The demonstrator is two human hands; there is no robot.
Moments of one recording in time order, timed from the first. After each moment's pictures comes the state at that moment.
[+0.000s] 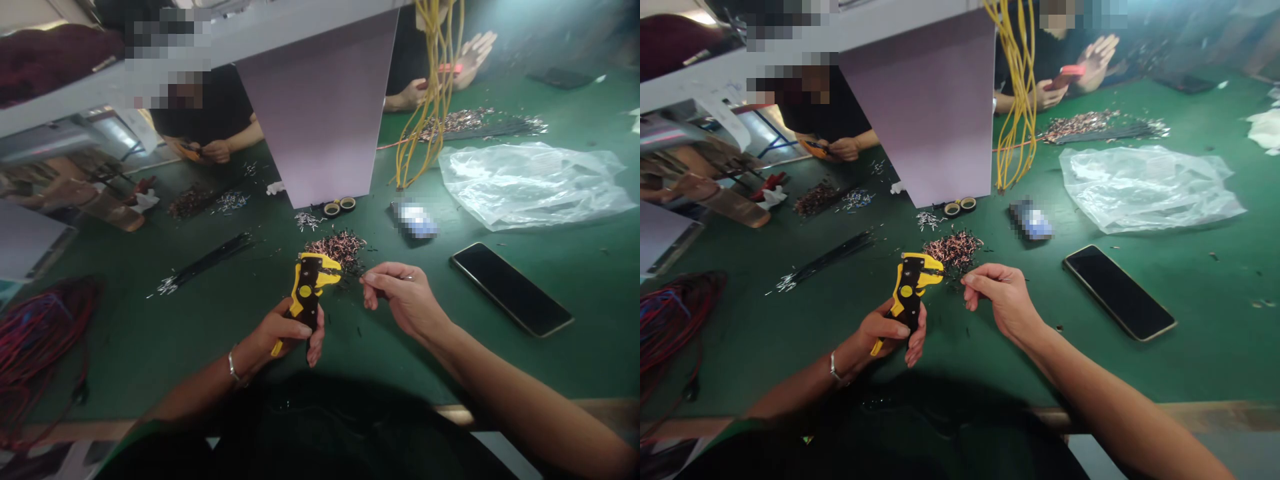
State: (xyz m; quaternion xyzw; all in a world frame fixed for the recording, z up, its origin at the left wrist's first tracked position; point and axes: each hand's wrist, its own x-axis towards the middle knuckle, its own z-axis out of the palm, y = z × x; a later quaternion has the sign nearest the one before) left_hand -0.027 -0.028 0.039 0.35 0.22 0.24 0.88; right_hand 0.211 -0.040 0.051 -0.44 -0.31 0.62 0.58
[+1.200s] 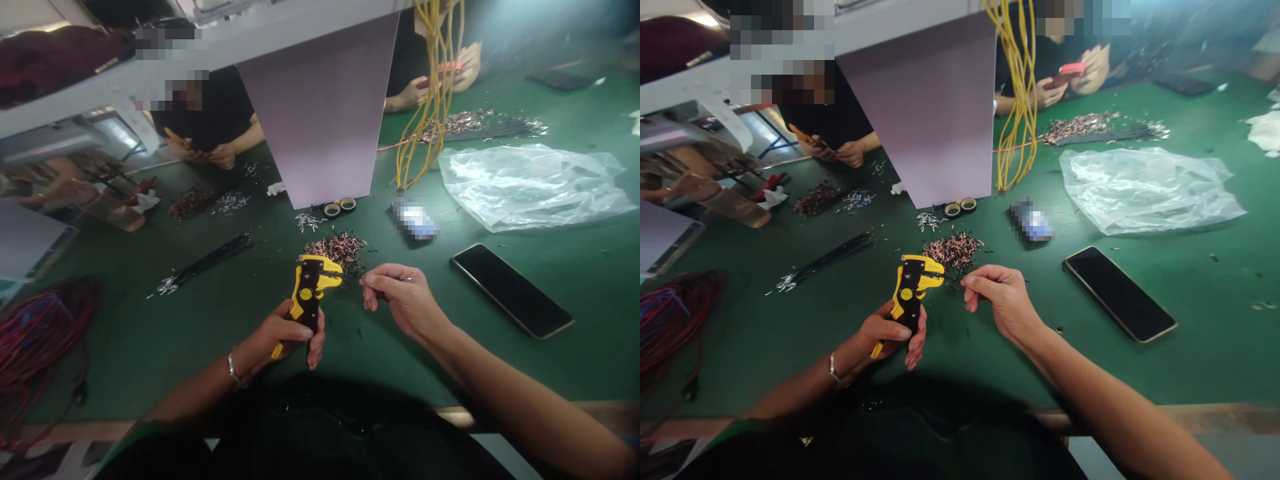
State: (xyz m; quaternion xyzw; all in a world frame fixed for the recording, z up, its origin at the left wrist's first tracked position) left_hand -0.026 -0.031 0.044 0.35 0.23 0.23 0.88; right_hand 0.211 -0.040 0.050 -0.45 -0.31 0.62 0.57
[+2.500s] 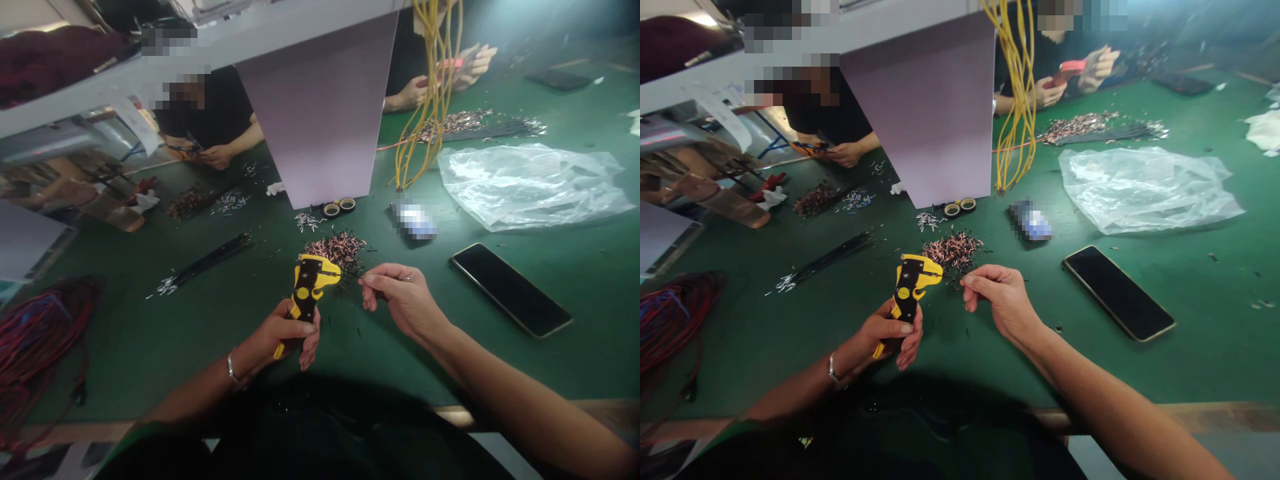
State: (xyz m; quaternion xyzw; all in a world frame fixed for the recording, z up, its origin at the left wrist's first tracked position) left_hand -0.026 -0.032 0.043 0.37 0.26 0.24 0.86; right_hand 0.211 -0.040 0.051 -0.45 -0.31 0.62 0.57
